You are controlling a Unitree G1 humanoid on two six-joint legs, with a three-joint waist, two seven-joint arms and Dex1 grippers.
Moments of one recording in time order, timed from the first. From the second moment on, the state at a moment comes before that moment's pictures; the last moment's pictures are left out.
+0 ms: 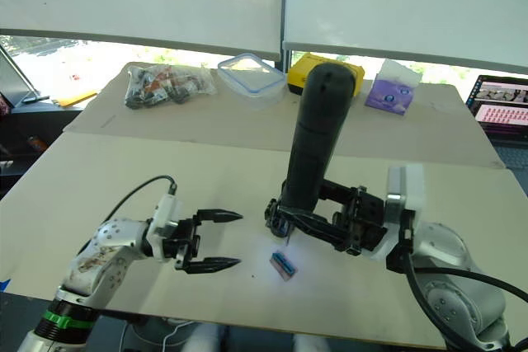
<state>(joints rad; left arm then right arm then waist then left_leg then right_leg) -0.20 0.58 -0.09 -0.19 -0.57 0.21 -1.28 -0.07 -0.64 -0.18 -0.68 0.97 0.35 0.83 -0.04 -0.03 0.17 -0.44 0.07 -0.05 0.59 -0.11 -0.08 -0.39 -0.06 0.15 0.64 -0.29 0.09</state>
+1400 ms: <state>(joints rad) -0.45 0.25 -0.29 0.26 -0.16 0.10 -1.00 -0.34 -0.74 -0.27 -0.66 1.22 0.51 0.65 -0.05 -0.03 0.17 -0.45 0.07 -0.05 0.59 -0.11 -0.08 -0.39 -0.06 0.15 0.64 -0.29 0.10</state>
